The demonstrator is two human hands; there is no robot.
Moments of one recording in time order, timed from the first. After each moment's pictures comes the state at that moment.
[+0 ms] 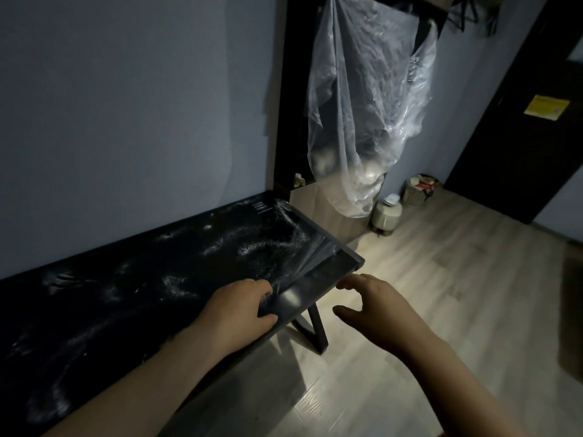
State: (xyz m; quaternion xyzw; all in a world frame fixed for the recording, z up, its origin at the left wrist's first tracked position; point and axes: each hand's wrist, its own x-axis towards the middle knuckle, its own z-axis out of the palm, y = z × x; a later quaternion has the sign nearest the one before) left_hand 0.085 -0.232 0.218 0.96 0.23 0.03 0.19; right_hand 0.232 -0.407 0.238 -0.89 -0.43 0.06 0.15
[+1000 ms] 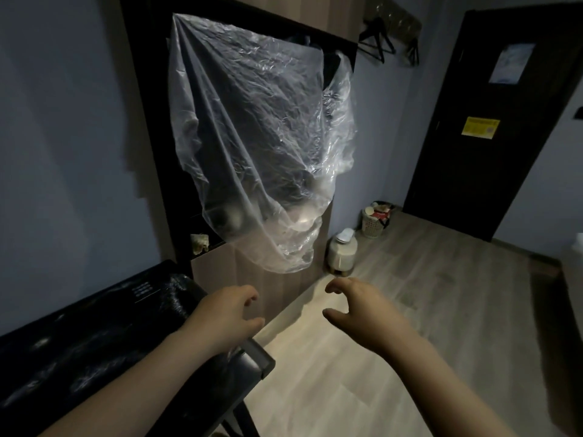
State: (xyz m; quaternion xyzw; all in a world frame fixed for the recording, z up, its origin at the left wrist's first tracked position) left_hand 0.530 -0.255 0.240 0.96 0.20 0.06 0.18; right_hand 0.660 -0.456 0.257 -0.90 -0.41 0.00 0.18
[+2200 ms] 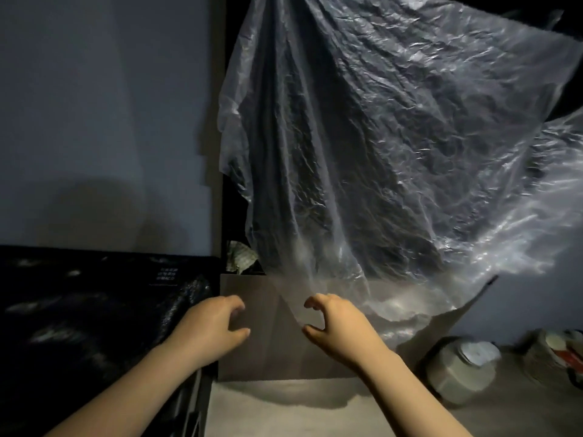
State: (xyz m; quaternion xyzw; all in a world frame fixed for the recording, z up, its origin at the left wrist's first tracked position) left_hand 0.803 -0.139 0.197 0.80 0.55 0.12 0.21; right_hand 1.028 -0.184 0.220 -0.69 -0.71 0.10 0.09
